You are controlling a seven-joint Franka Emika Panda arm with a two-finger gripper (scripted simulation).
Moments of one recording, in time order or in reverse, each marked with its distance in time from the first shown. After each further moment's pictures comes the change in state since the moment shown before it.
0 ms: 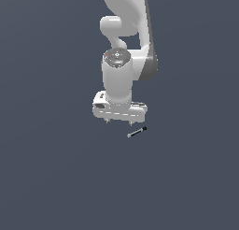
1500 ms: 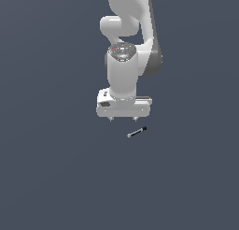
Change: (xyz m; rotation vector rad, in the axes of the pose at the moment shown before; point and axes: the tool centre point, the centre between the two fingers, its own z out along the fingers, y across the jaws) arm -0.009 -0.015 -0.013 0.010 -0.007 -0.145
